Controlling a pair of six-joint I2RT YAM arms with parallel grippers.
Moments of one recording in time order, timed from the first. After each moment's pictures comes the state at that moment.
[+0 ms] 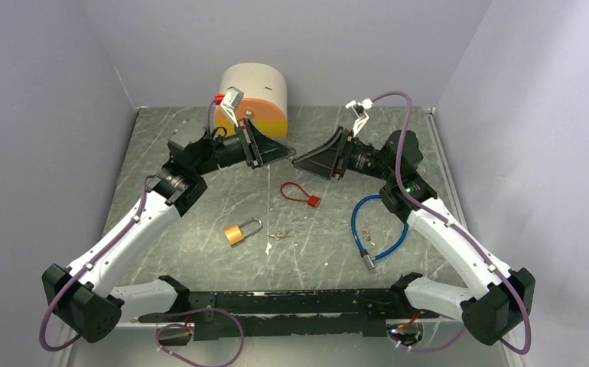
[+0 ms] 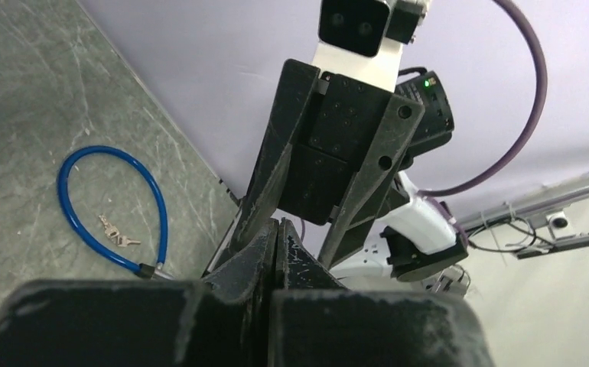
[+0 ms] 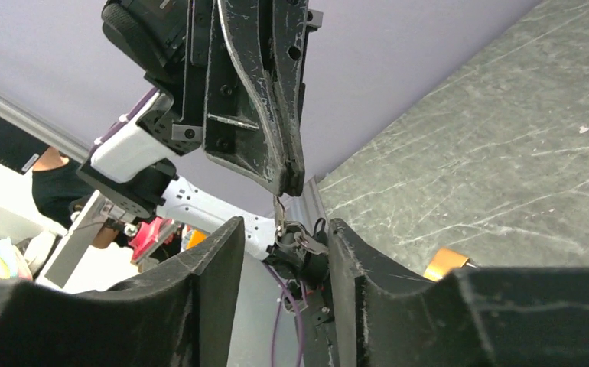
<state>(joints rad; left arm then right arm) -0.57 1.16 1.15 0.11 0.60 -1.03 0.51 1.11 1.02 0.26 -0.78 0.84</state>
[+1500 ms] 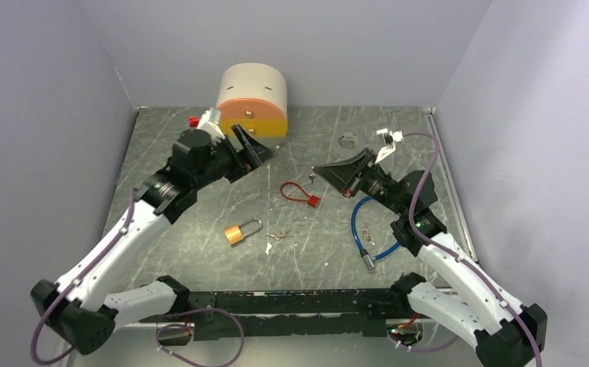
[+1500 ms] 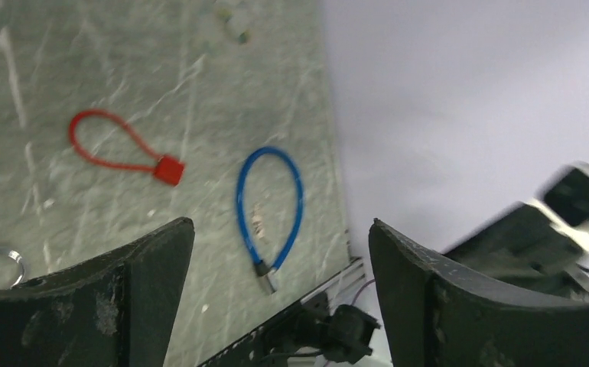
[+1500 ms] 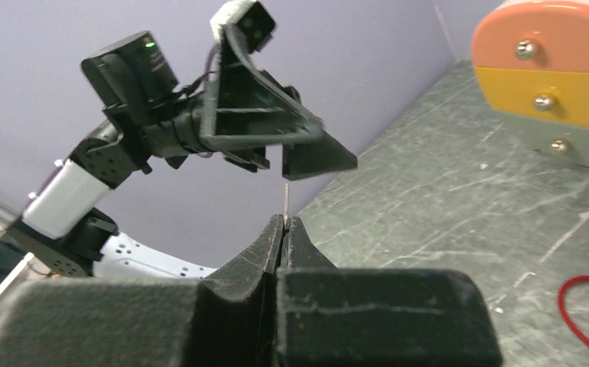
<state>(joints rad) -0.56 1.05 1.15 -0.34 0.12 -0.96 0.52 0.87 0.73 0.41 -0.51 0.83</state>
